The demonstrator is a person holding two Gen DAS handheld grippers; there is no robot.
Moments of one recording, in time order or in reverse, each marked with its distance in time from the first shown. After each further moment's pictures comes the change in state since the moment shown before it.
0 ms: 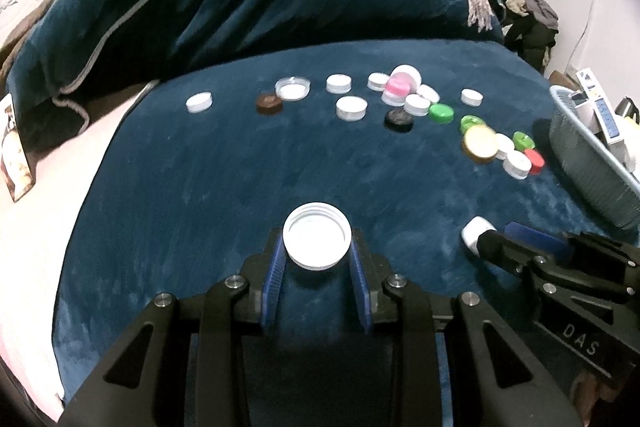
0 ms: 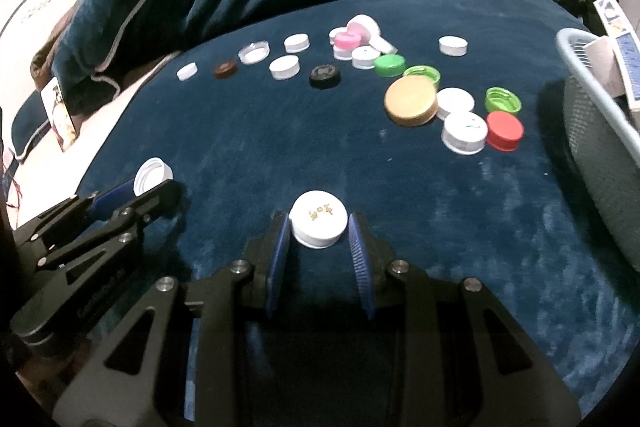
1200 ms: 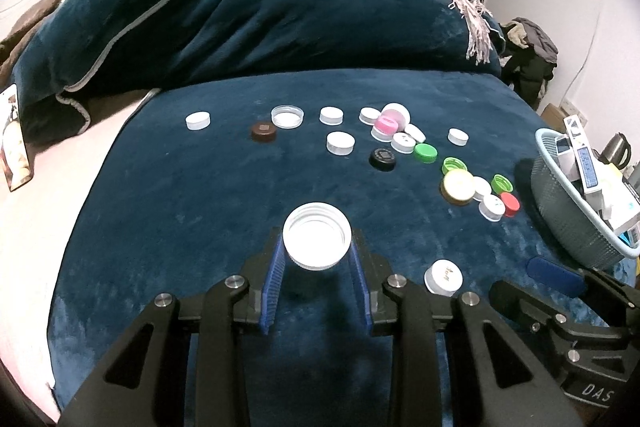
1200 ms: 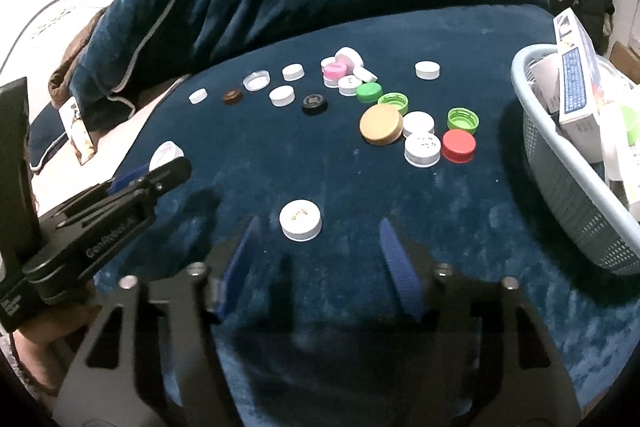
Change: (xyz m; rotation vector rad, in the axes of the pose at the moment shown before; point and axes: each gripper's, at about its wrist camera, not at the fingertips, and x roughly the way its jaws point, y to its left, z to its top) left arm -0.017 0.002 0.017 -0.089 -0.048 -0.041; right arm -0.039 -0.014 0.001 -0.002 -0.039 0.036
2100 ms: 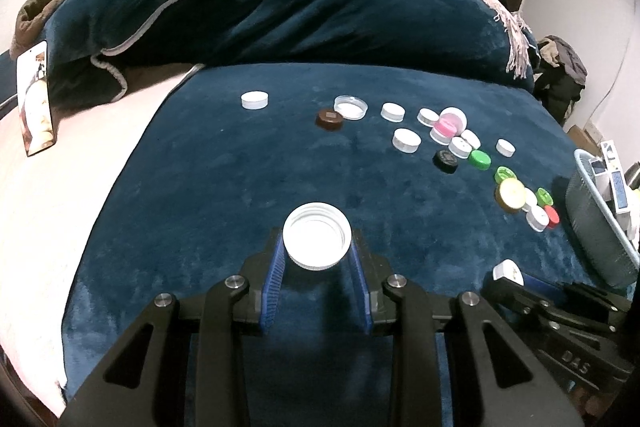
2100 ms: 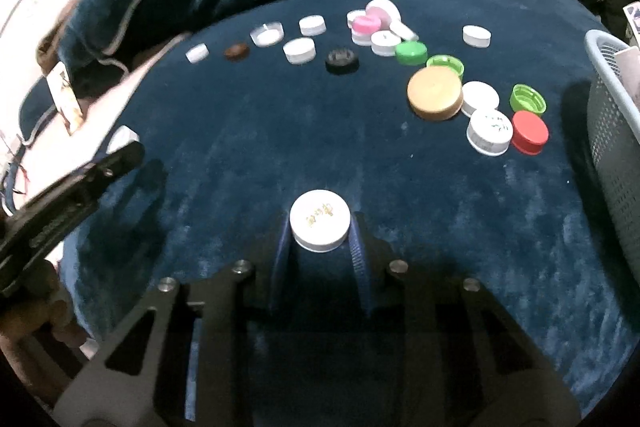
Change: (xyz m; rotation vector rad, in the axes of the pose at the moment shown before) left arm 0.008 0.048 -0.006 -0.103 0.014 0.061; right arm 0.047 0.015 0.001 -0.033 0.103 0.028
